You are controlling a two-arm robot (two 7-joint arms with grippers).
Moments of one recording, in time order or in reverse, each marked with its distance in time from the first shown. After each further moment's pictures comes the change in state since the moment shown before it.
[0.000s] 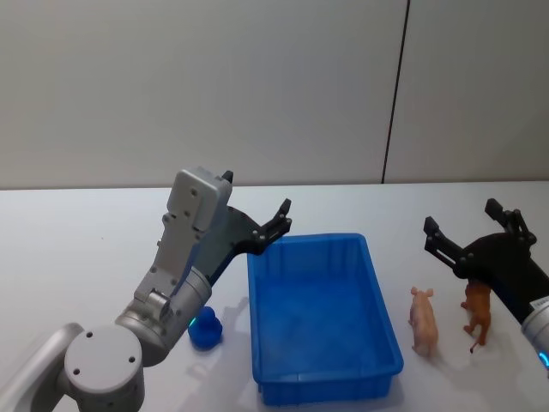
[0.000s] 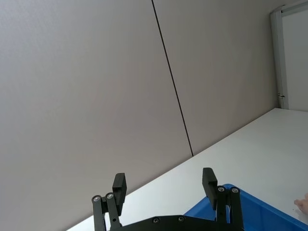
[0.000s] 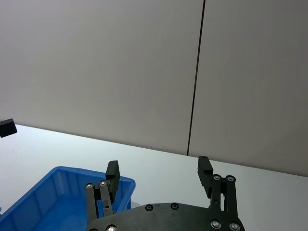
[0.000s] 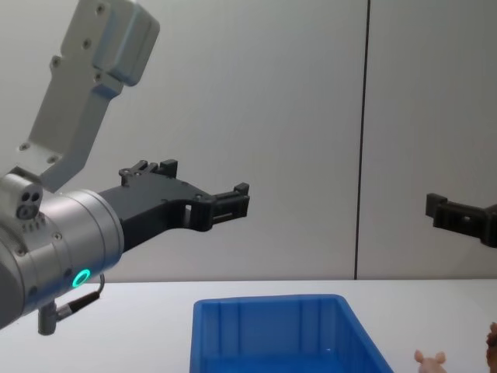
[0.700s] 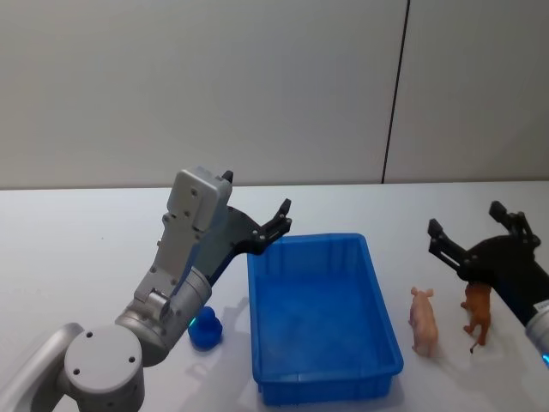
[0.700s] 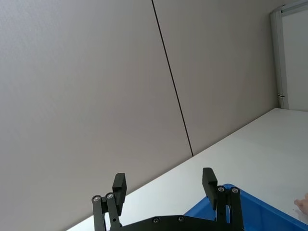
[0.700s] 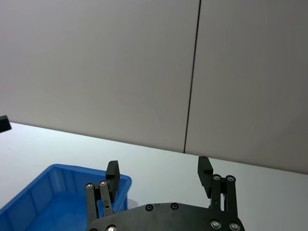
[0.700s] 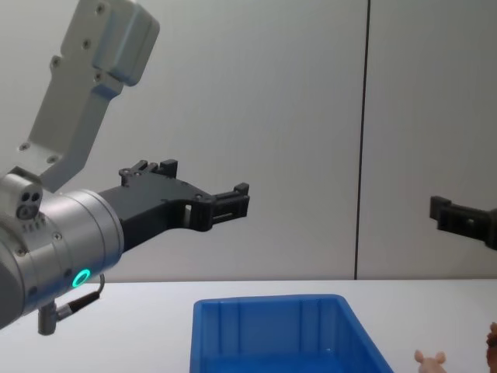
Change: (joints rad) left arm 0.000 0.000 0.000 0.000 0.000 0.000 0.000; right arm -0.006 0.005 0.003 -0.001 0.000 0.000 -0.005
